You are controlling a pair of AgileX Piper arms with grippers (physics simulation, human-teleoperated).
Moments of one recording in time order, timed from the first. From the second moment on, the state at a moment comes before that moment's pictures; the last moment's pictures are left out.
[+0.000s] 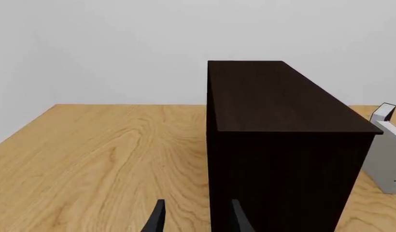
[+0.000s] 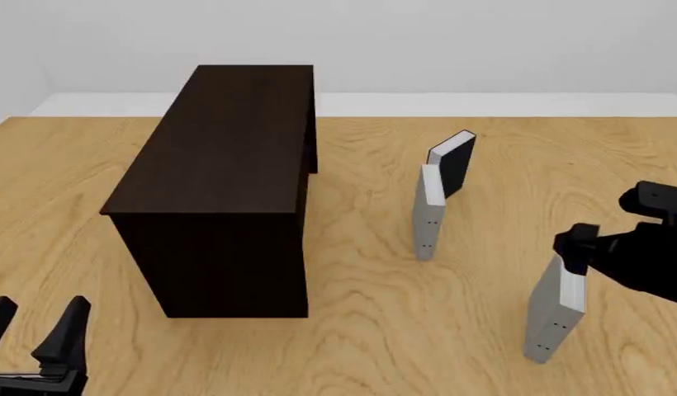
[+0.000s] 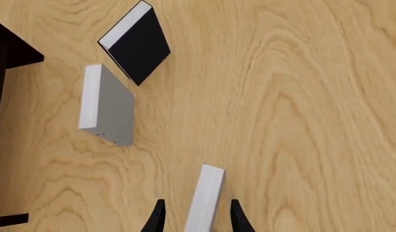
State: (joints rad) left arm 0.01 0.08 0.00 -0.05 0.00; right arm -0.05 0.96 -0.66 0.49 0.16
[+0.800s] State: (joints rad) left arm 0.01 0.07 0.00 -0.04 0.00; right arm -0.04 1.07 -0.48 0.30 0.21
